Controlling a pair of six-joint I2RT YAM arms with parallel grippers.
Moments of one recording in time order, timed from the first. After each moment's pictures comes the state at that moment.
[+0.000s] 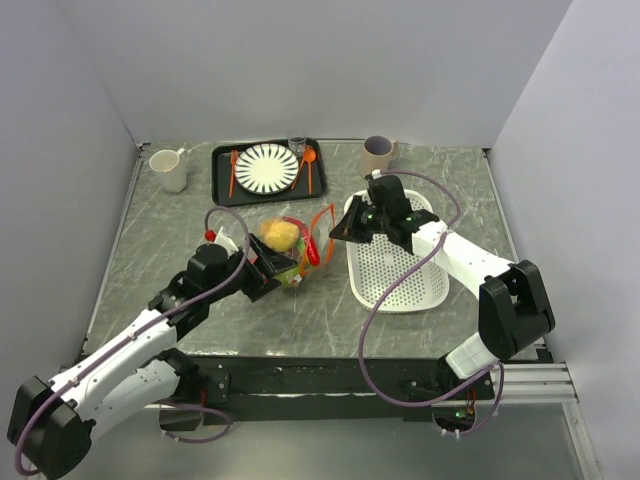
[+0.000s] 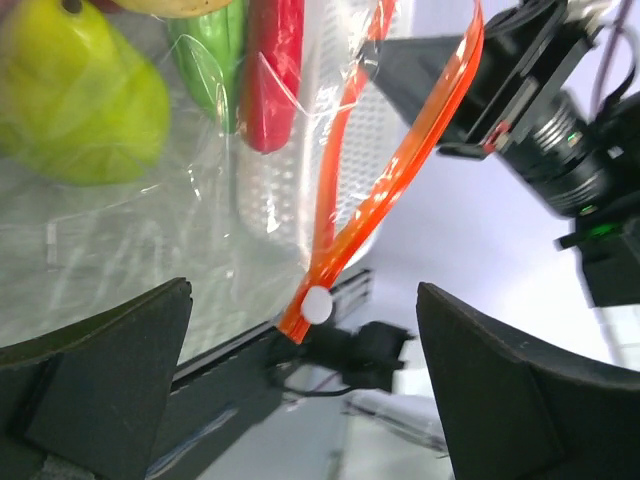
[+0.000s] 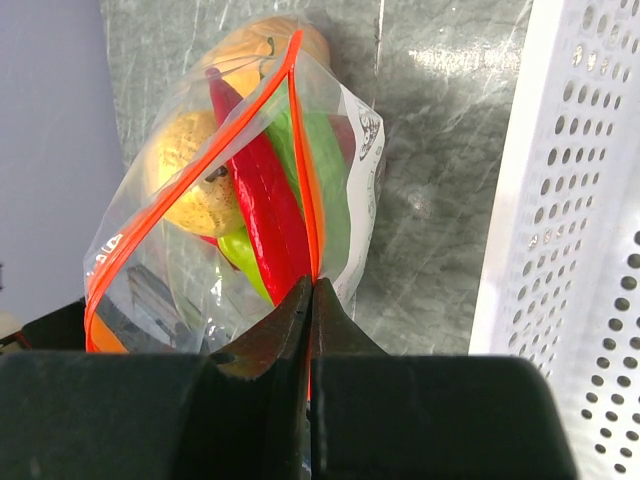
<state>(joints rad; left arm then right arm) -0.59 0.83 0.51 -0.08 0.20 -1.26 0.48 1.52 1.07 -0.24 -0.32 0.80</state>
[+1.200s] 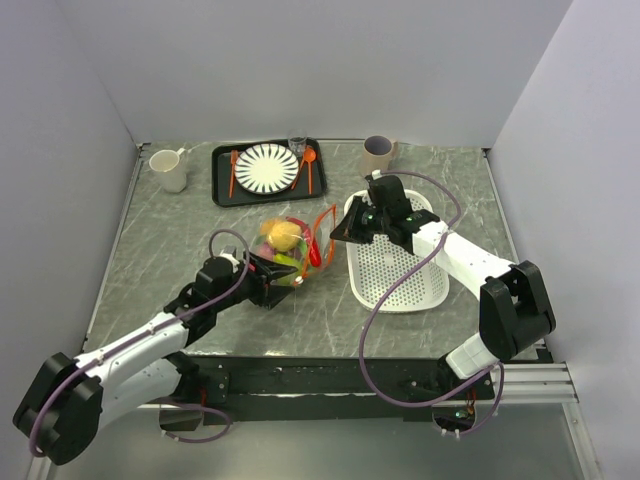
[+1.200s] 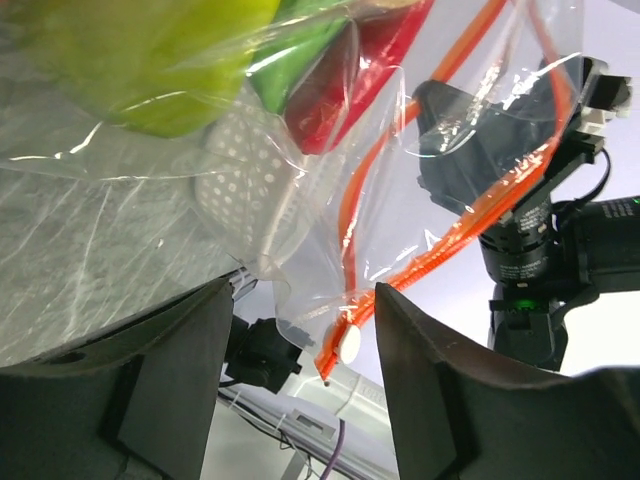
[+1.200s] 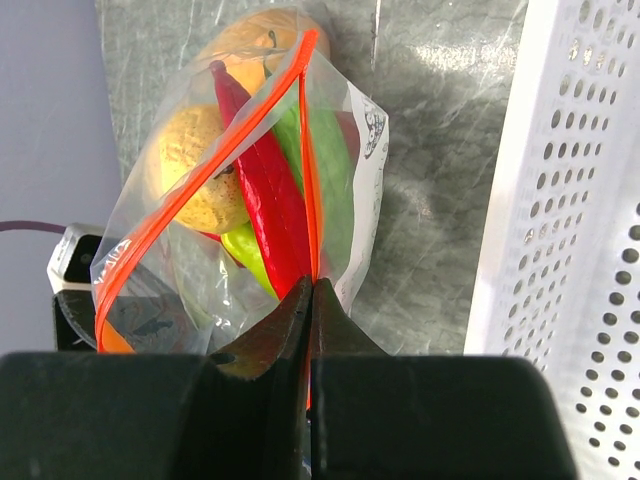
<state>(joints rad) -0.59 0.94 0.32 0.23 0.26 -1.72 0.48 1.52 1.07 -0.25 -0.32 0.79</state>
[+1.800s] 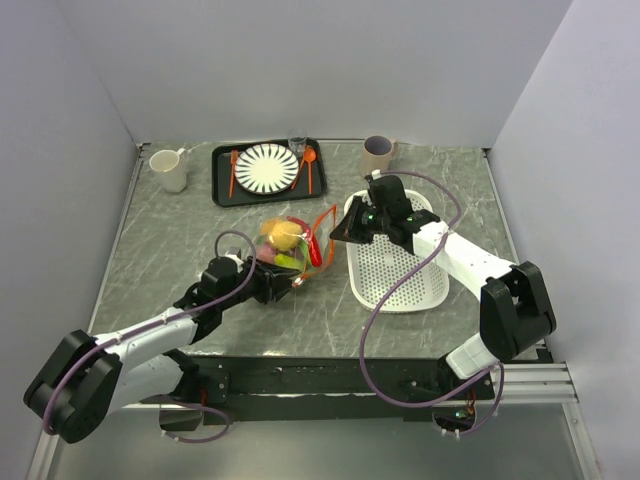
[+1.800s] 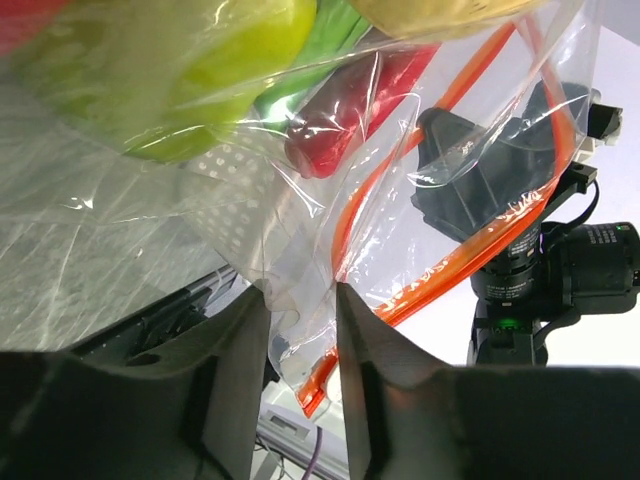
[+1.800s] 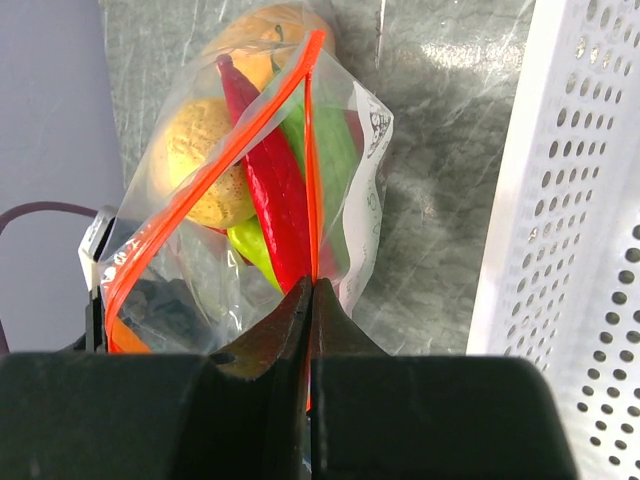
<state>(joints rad) -0.59 1.07 0.28 0.42 0.28 -1.80 0.48 1.52 1.07 -0.26 -0.33 0.79</state>
